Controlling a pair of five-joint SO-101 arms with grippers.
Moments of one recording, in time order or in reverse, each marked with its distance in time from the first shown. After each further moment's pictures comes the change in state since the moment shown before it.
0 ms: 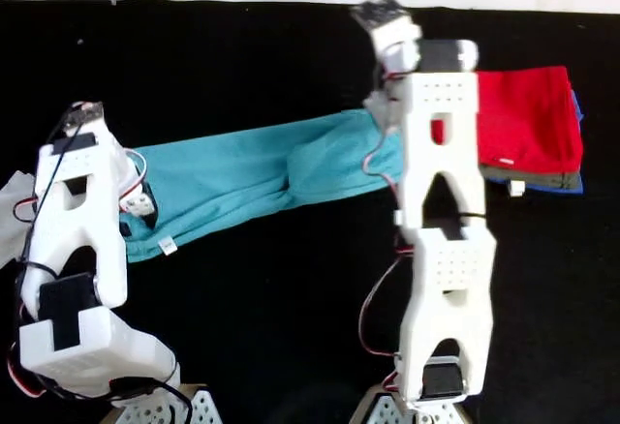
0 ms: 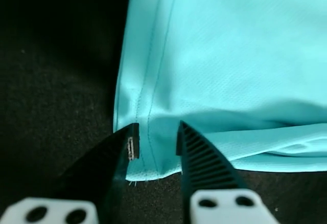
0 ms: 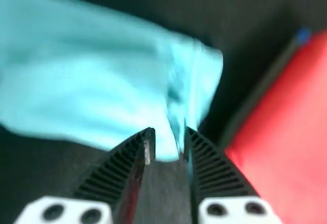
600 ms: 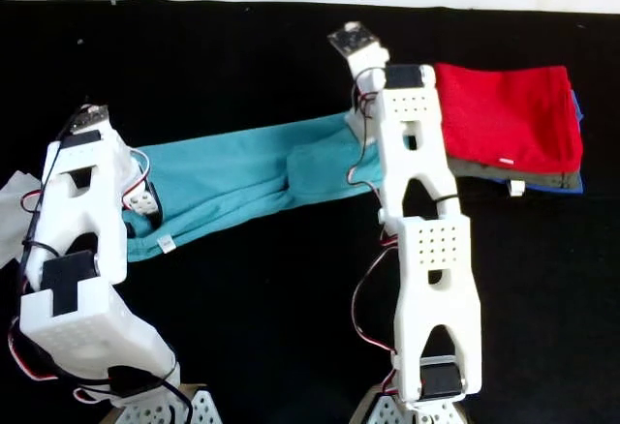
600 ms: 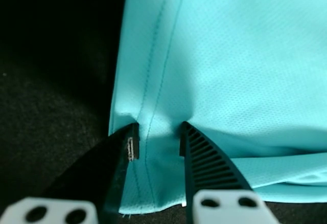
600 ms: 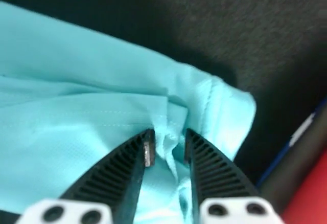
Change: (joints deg) left arm 0.0 9.1 -3.5 -2.7 0.2; right arm -0.6 15.5 -2.8 -10.4 0.0
